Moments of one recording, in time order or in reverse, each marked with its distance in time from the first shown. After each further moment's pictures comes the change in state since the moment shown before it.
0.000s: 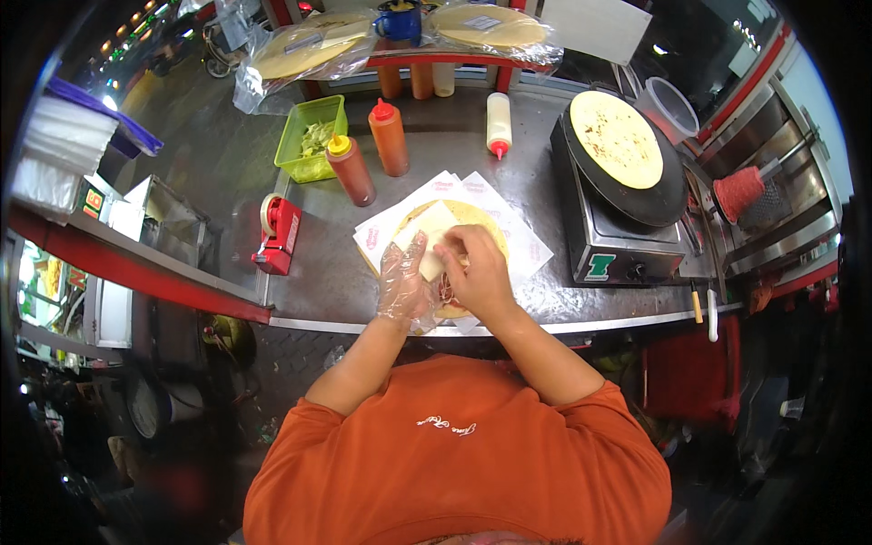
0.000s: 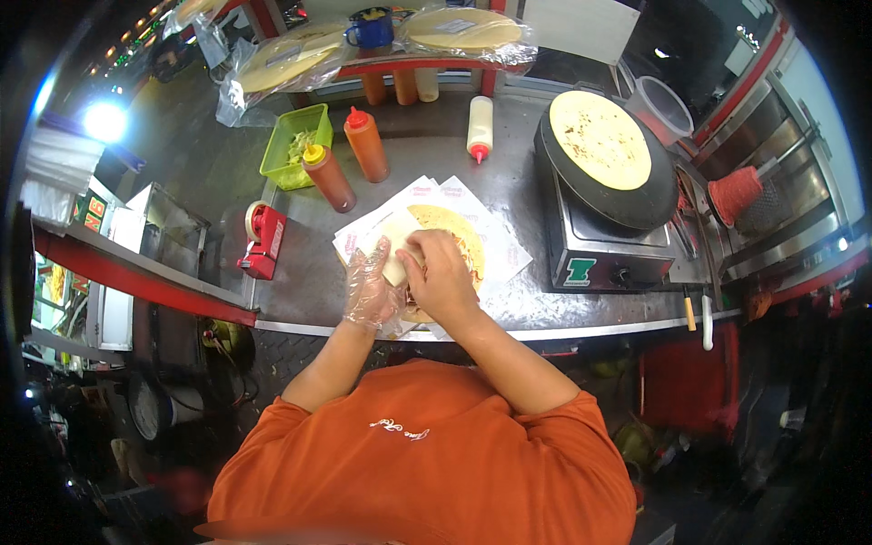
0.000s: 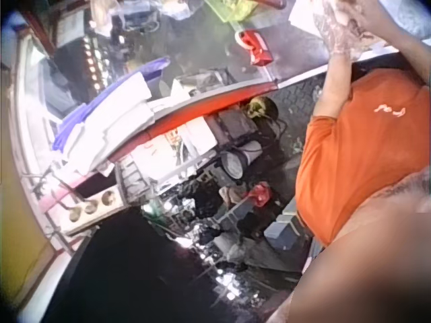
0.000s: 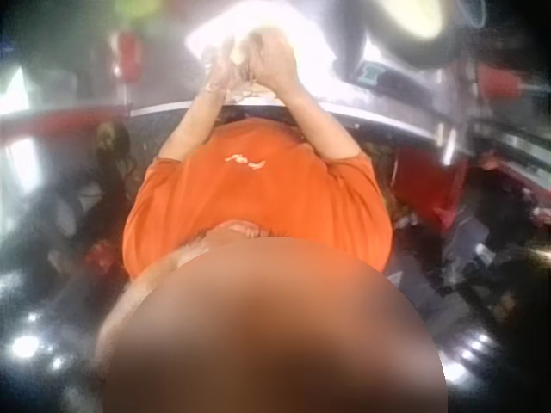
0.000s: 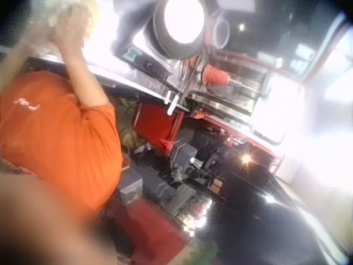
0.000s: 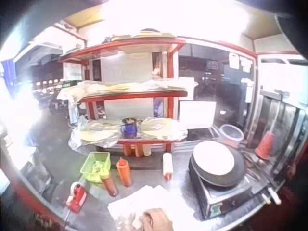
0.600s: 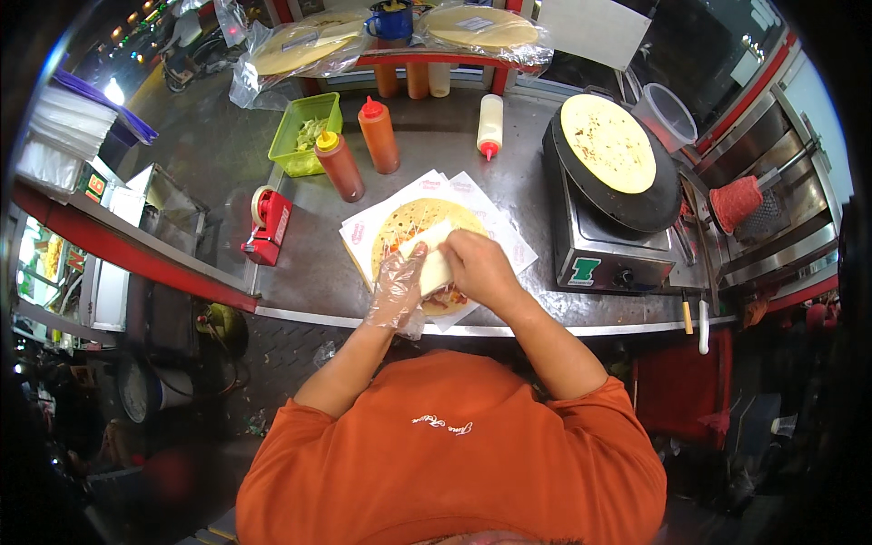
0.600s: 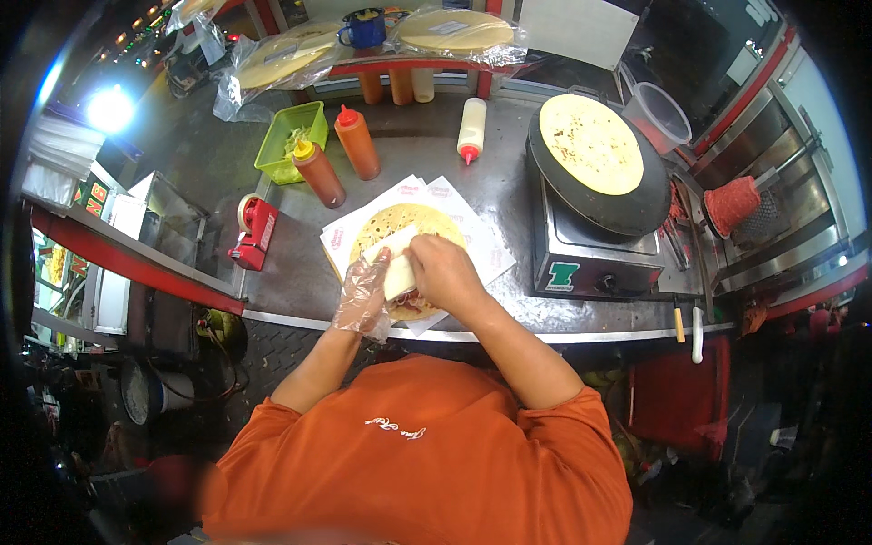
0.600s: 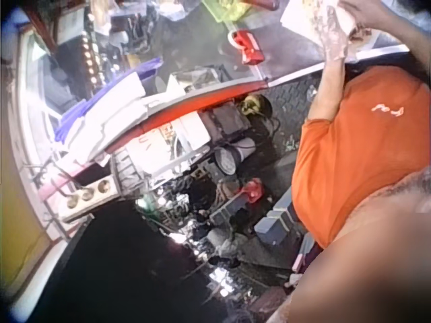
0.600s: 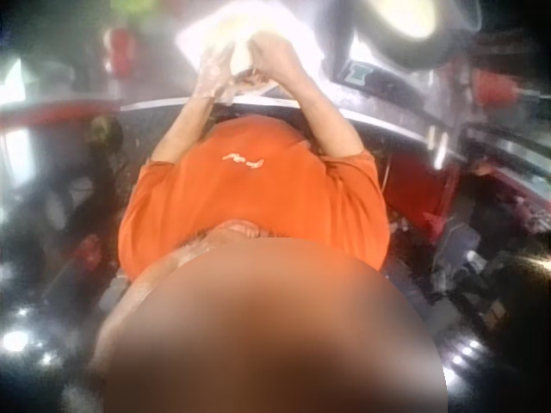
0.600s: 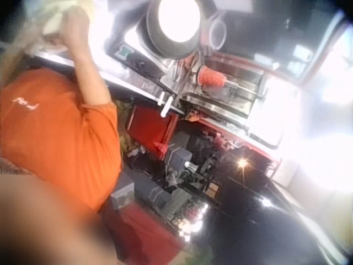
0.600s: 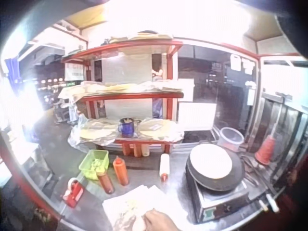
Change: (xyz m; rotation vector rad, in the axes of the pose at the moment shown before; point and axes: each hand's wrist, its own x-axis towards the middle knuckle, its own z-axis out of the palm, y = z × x) left_hand -0.013 -0.014 -0.001 0.968 0.069 0.126; right_hand 0.023 0.041 -0.049 -0.126 -0.417 -0.141
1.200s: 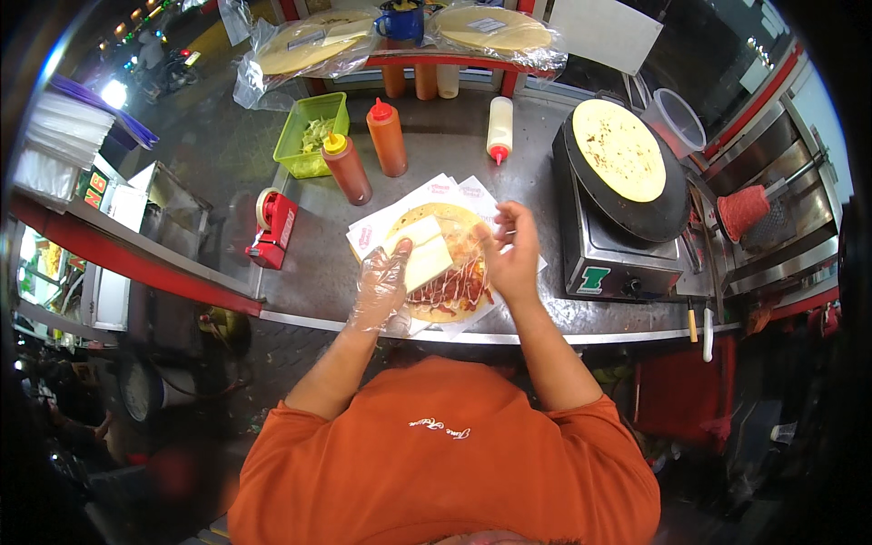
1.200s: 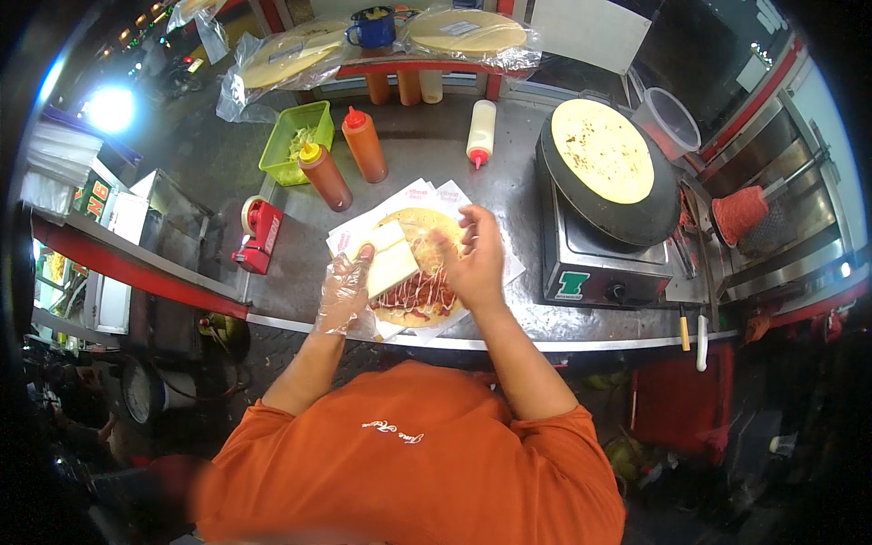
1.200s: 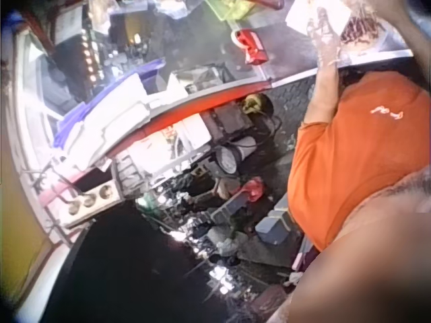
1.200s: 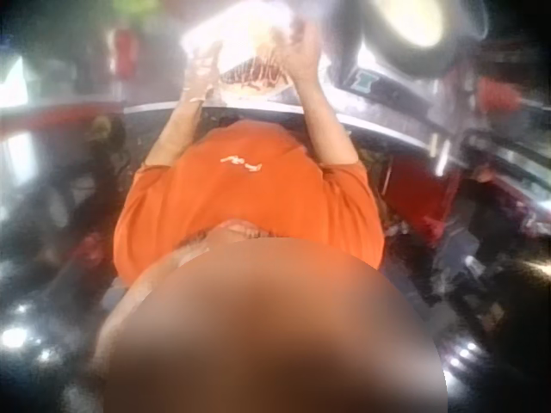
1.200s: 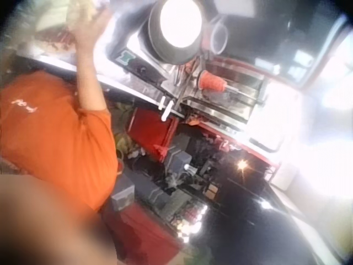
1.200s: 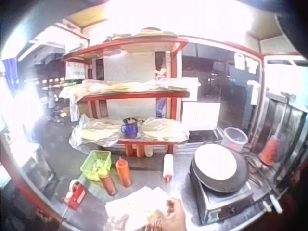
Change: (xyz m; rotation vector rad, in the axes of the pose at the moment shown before) left_hand 0.004 0.032 -0.029 -0.019 0.076 -0.008; right_hand 0.010 -0.001 0.007 0.241 0.487 0.350
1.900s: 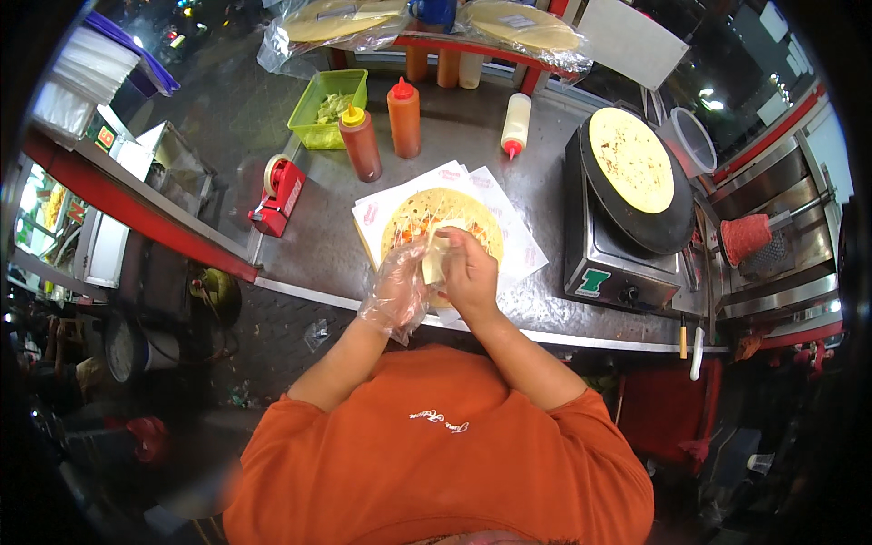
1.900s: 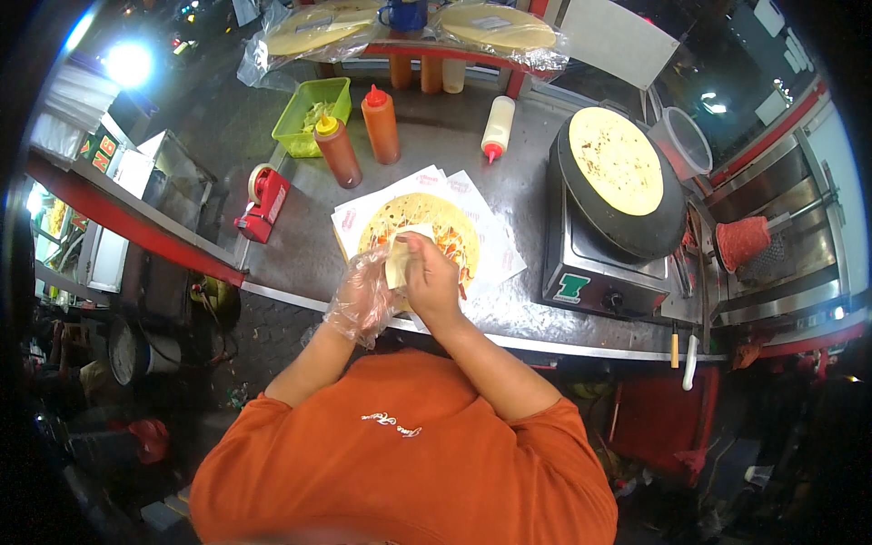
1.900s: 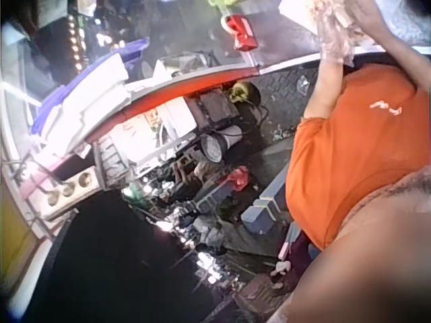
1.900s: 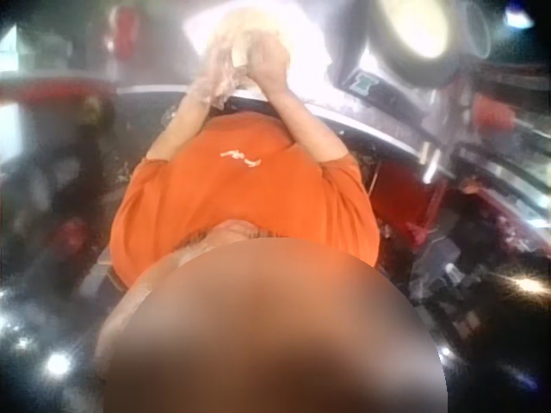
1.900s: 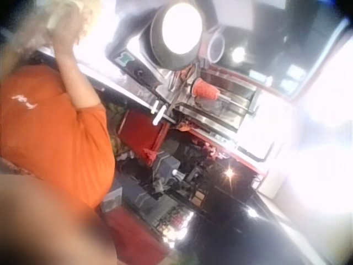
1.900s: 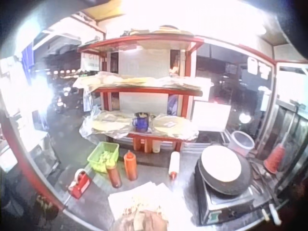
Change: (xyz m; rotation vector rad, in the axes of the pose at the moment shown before) left_hand -0.029 -0.018 0.026 -0.839 -0.173 -0.275; right_hand -0.056 -0.011 0.040 0.260 -0.220 0.089
